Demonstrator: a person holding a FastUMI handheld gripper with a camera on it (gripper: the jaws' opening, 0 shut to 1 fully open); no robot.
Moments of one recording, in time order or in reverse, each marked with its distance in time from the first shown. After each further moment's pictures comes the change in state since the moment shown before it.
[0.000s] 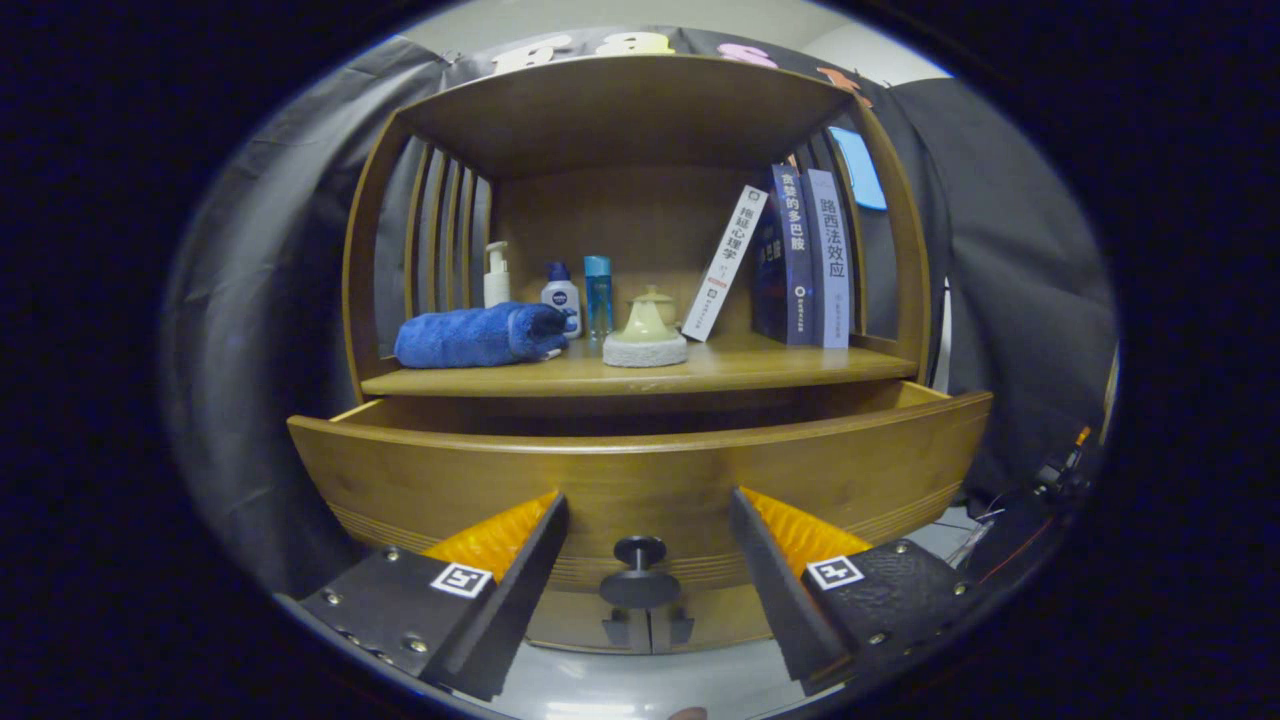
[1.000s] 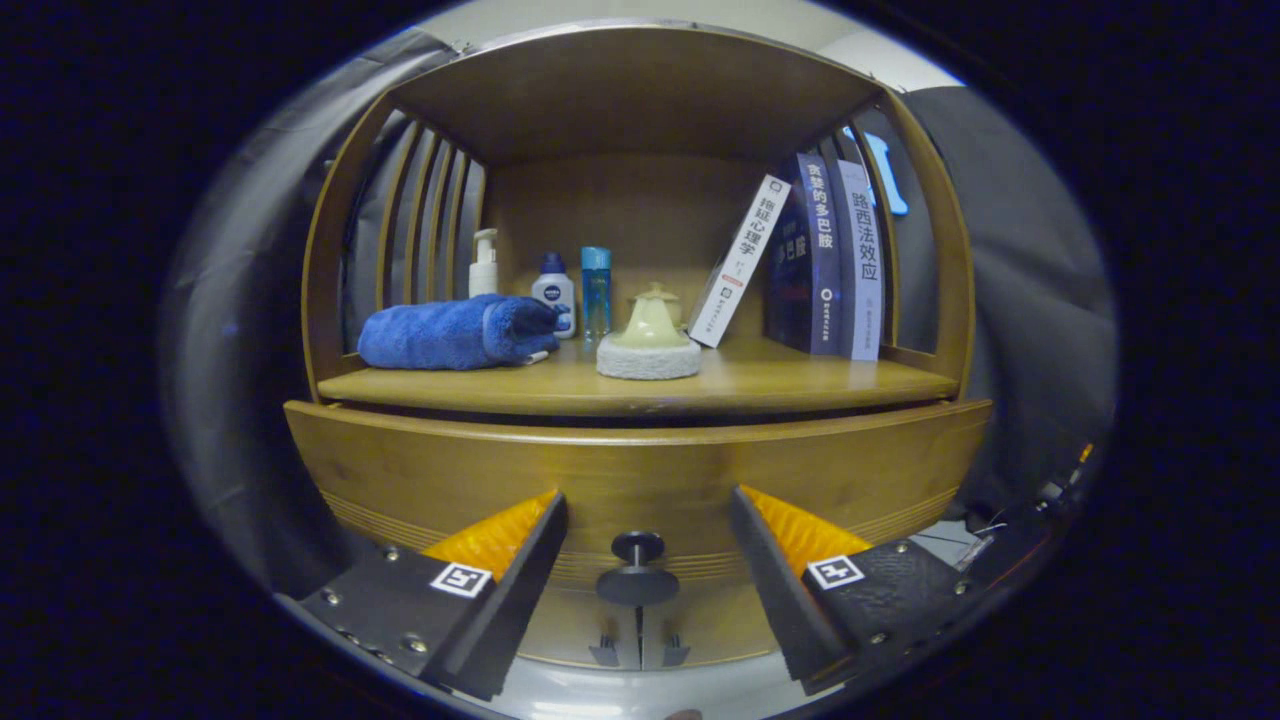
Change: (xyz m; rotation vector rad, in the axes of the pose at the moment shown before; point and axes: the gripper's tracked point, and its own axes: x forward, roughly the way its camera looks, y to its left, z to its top) arm 0.053 0.007 0.005 -0.045 -0.006 -0.019
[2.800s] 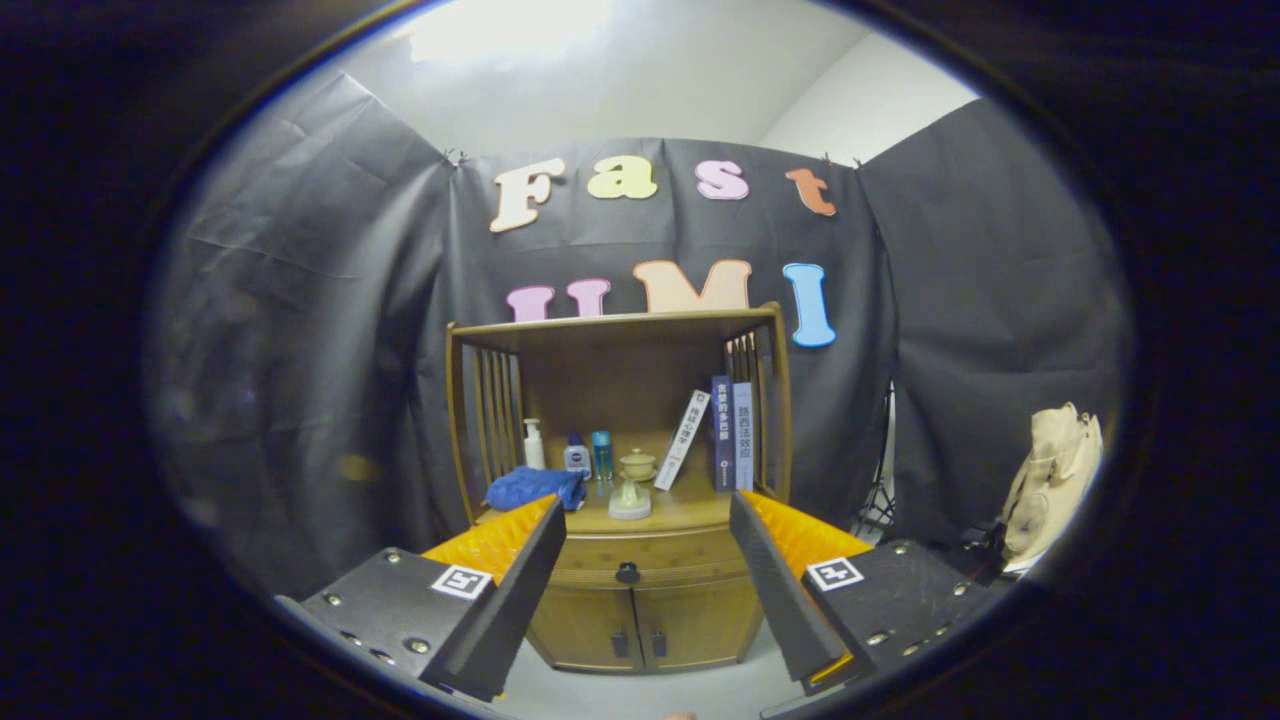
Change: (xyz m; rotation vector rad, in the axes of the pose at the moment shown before) arm -0.329 -0.059 0.194 0.079 -0.256 -0.005
